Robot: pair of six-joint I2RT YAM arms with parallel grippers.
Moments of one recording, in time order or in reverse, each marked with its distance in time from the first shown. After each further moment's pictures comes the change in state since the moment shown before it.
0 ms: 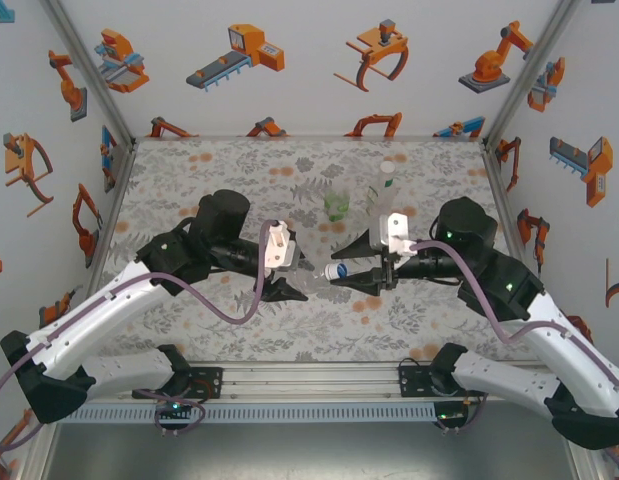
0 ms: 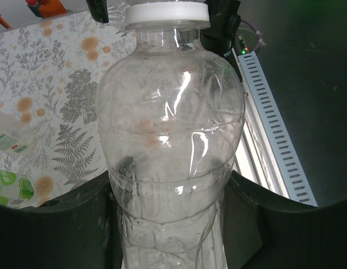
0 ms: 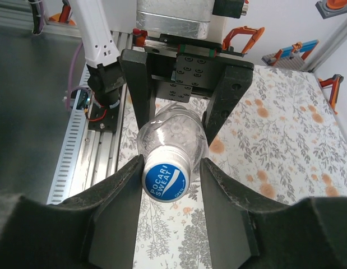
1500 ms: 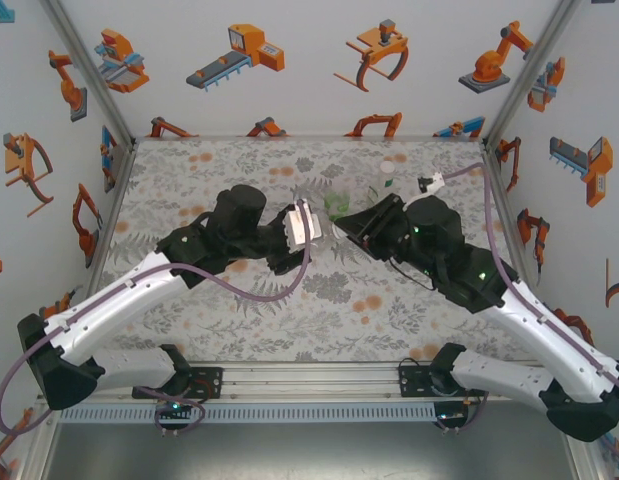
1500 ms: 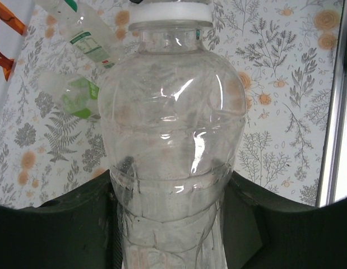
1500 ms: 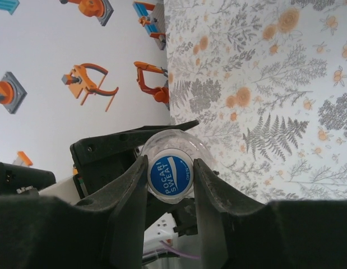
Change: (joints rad) left arm -0.017 0.091 0.019 0.102 -0.514 -0.076; right arm -0.003 0.068 -0.057 -0.059 0.851 1.561
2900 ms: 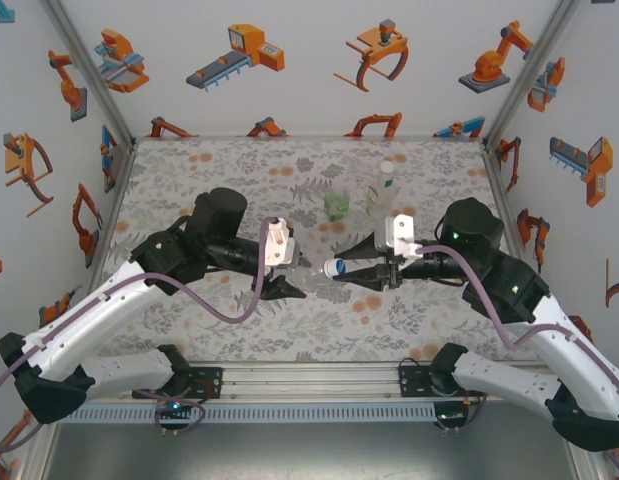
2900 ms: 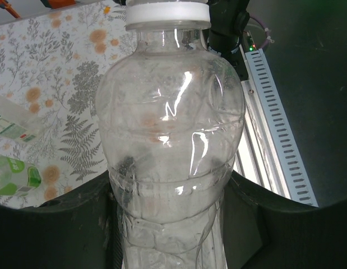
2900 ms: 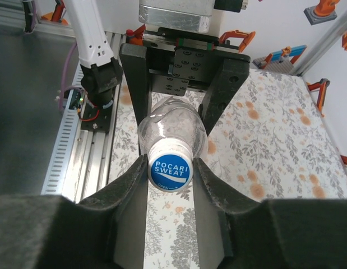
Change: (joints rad) left arm 0.012 -0.095 0.021 -0.146 0.460 0.063; right arm 0.000 -0.078 0.071 0.044 -0.839 -1.589
